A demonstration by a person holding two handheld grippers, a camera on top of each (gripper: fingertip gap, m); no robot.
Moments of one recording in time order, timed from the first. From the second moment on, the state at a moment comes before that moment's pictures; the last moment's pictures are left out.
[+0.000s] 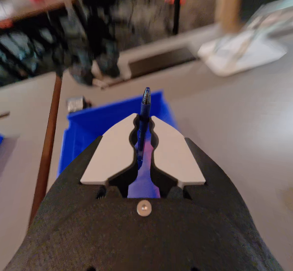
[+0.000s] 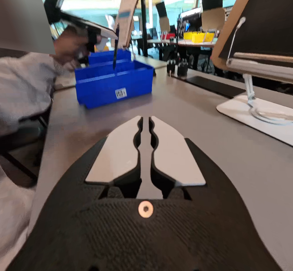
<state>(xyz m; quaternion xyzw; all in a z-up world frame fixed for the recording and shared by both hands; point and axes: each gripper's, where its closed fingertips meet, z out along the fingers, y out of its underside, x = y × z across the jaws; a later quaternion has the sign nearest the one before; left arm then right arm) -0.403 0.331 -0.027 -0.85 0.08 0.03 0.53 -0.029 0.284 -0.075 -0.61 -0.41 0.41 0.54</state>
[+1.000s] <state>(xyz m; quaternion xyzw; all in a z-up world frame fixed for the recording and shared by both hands) -0.068 0.278 -0.044 -0.56 0.15 -0.55 0.59 -0.054 0.259 -0.101 -0.59 -0.43 0.49 0.48</state>
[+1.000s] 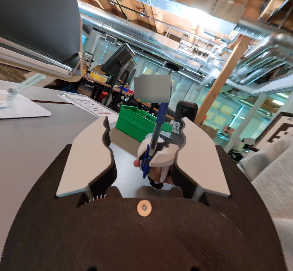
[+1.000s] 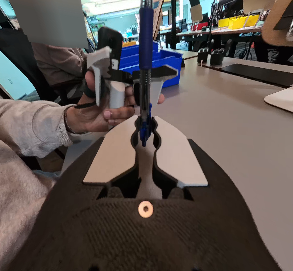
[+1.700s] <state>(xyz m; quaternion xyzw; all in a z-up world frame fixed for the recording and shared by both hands) -0.030 0.189 -0.062 -0.58 0.18 -0.59 0.53 -0.009 0.189 -0.091 -0.59 -0.40 0.51 0.48</state>
